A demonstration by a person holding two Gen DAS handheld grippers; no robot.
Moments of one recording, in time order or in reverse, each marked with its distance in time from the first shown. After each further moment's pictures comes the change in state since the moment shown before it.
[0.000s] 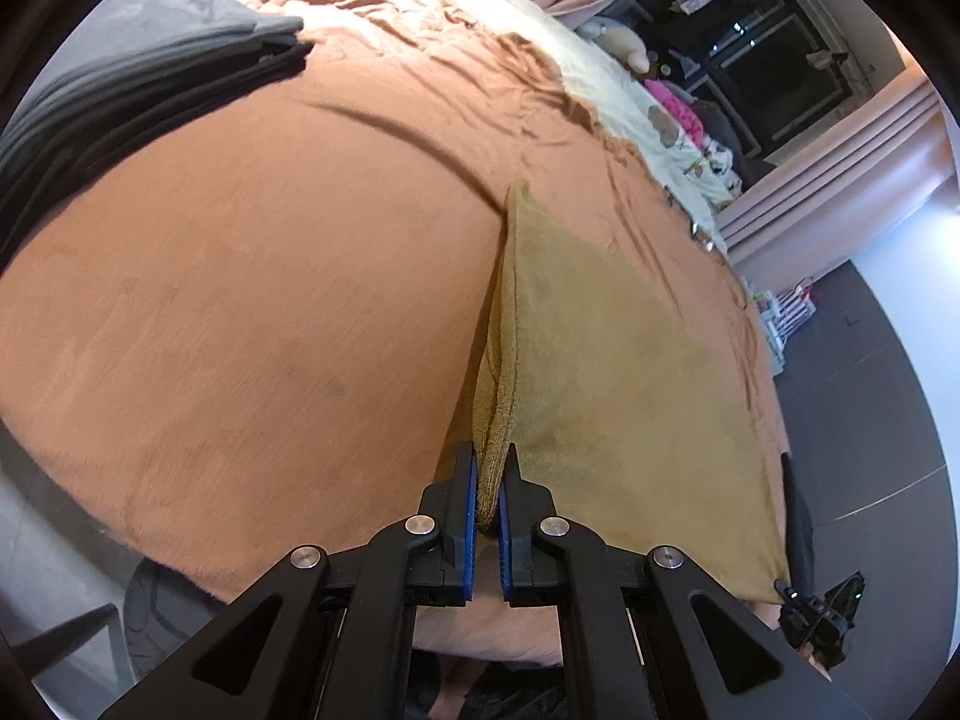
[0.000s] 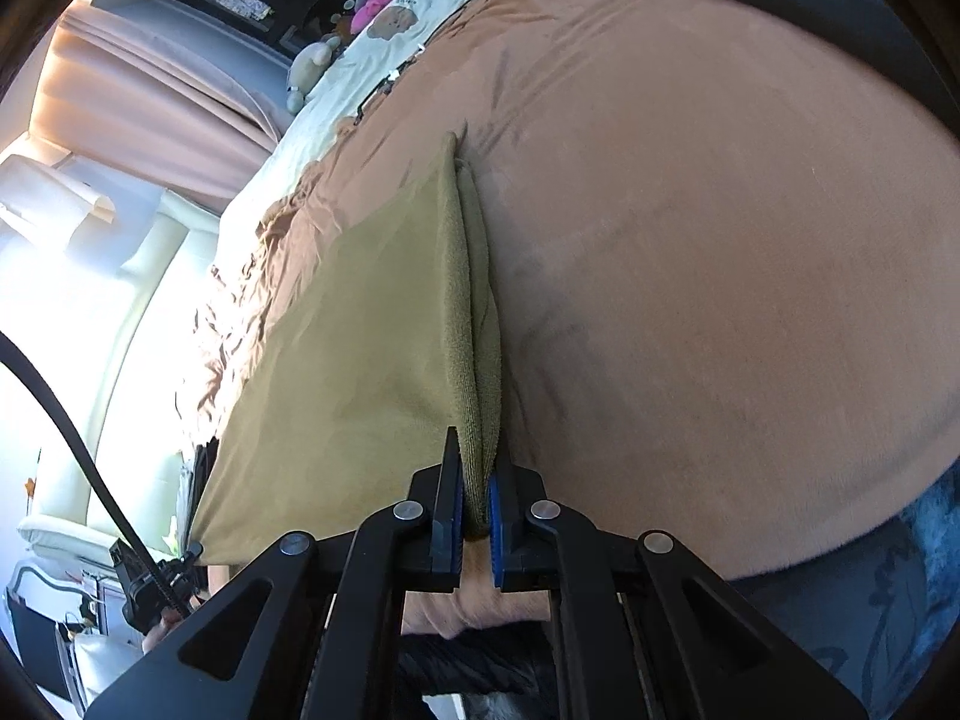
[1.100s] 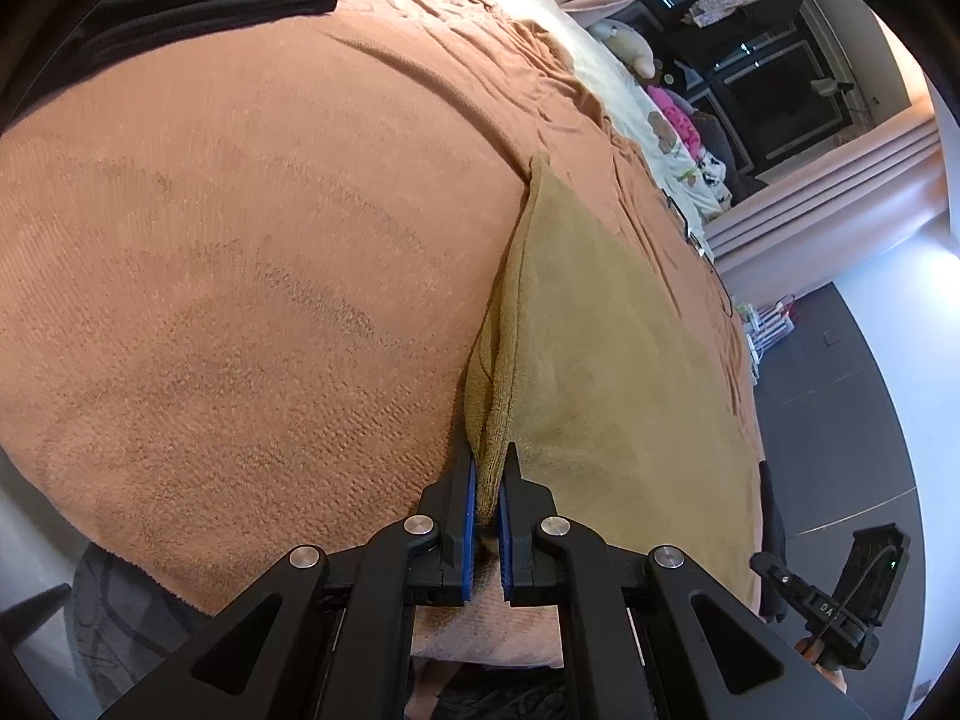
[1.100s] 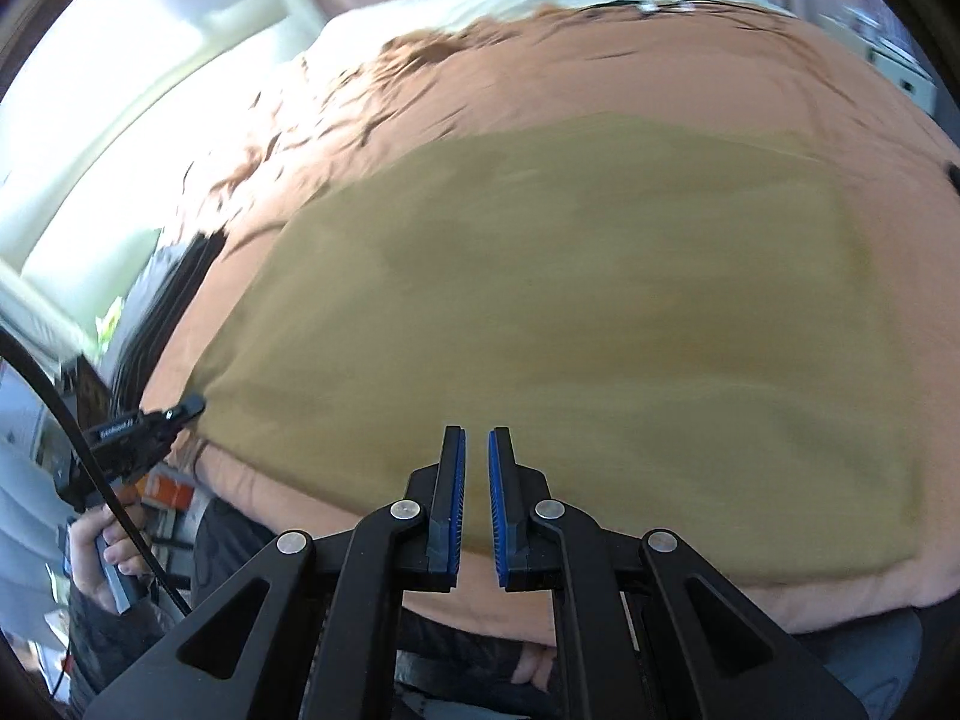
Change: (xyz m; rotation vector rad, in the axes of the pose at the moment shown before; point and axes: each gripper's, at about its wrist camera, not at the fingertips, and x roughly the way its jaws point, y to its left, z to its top) left arm 0.024 0.028 -0.014 -0.075 0.008 -0.098; right arm 0.130 0.236 -0.037 -0.564 0.200 -0.124
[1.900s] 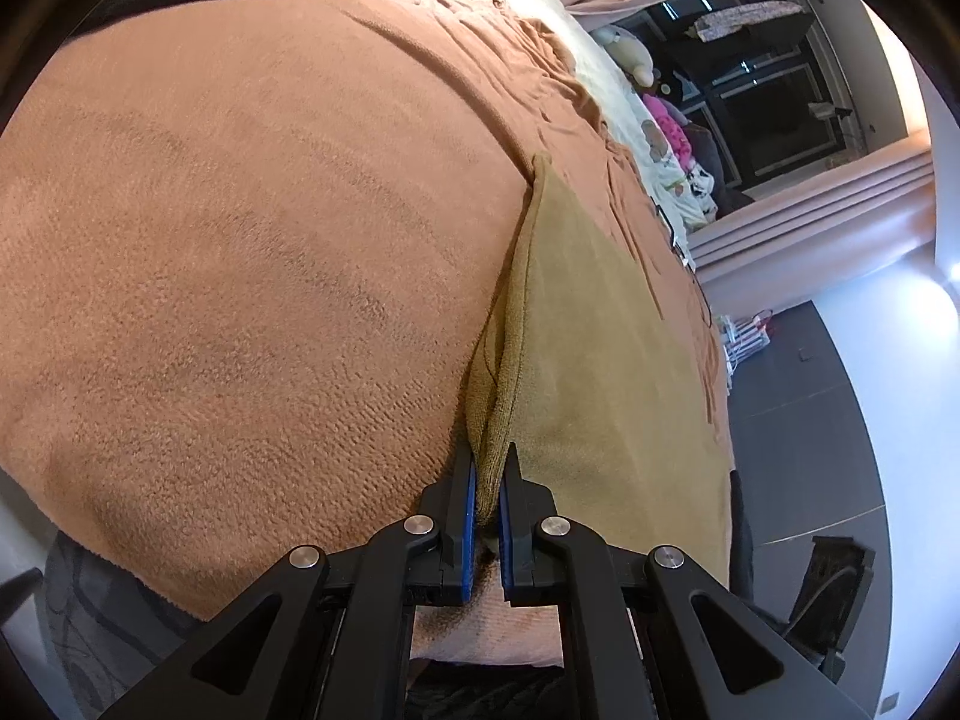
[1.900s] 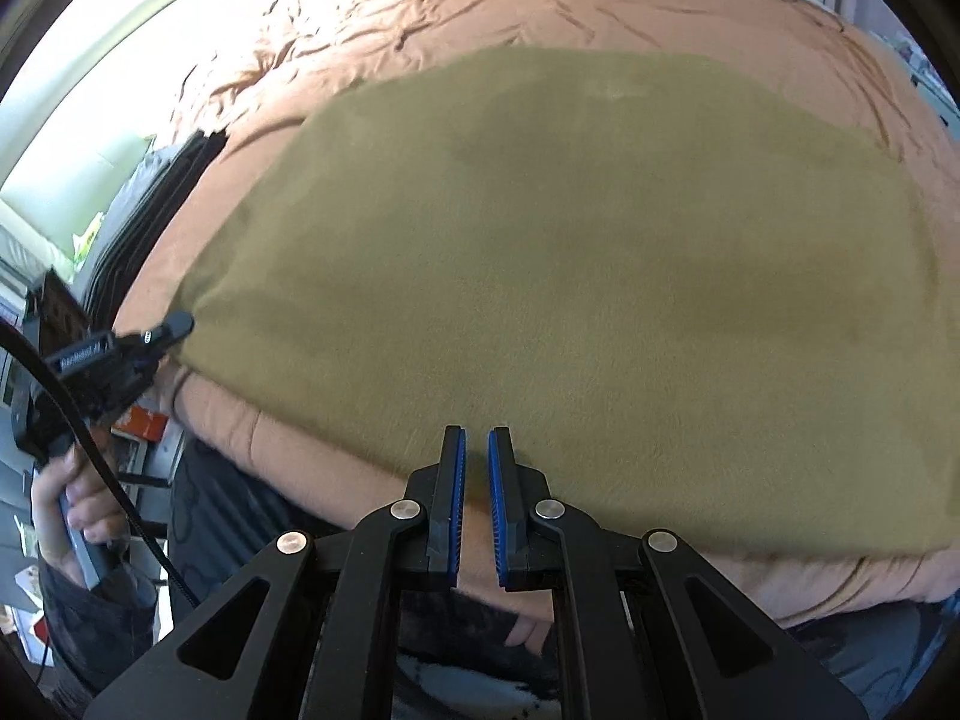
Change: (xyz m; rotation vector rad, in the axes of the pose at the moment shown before) left arm -0.002 0.017 -0.001 -0.060 0.013 -0.077; right arm 0.050 0.023 0.006 -0.063 0.115 -0.084
